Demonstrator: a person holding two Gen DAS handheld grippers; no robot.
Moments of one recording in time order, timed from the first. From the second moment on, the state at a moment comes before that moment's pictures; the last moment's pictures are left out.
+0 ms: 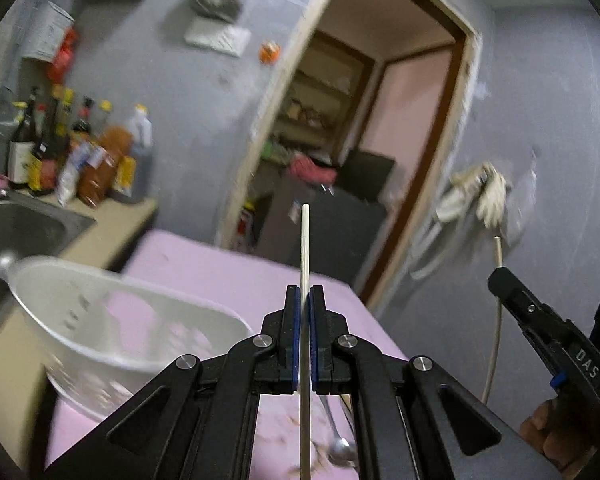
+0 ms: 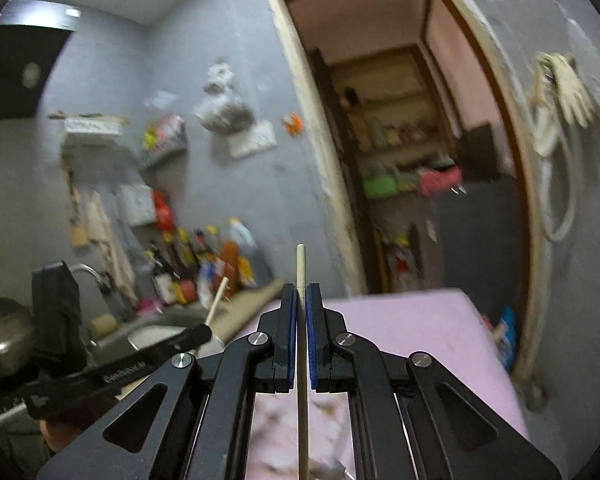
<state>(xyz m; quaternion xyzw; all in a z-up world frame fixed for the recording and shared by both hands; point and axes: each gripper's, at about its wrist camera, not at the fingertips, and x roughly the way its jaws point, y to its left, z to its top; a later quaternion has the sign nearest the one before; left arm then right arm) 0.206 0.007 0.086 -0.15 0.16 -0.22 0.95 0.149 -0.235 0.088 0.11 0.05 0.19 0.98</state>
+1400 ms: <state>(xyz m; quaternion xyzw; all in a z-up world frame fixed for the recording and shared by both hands) 0.248 0.135 0.058 -0.17 0.06 0.01 0.98 0.253 -0.104 0.064 0.11 0.02 0.25 0.96</state>
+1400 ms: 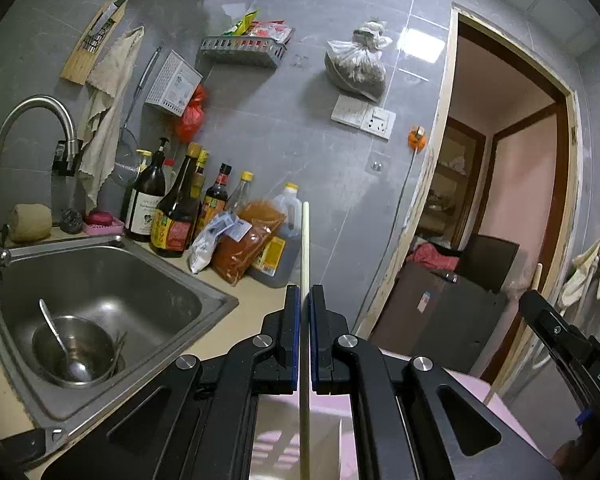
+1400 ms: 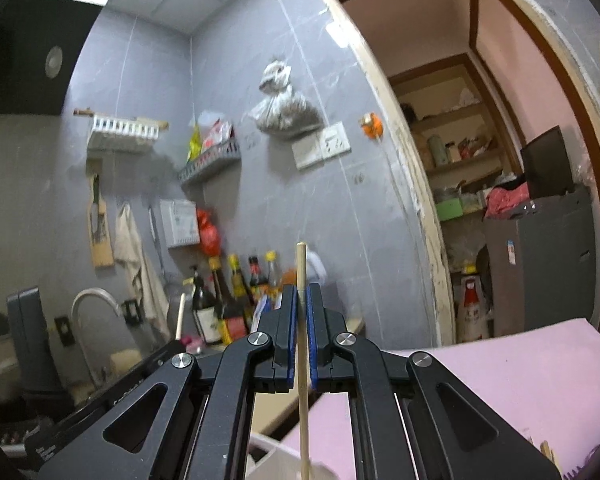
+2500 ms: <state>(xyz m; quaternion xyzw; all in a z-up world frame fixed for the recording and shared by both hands) 0.183 0.067 0.091 -0.13 0.10 -0.06 0.98 0.191 -0.196 0.075 0.08 0.04 0.20 0.98</state>
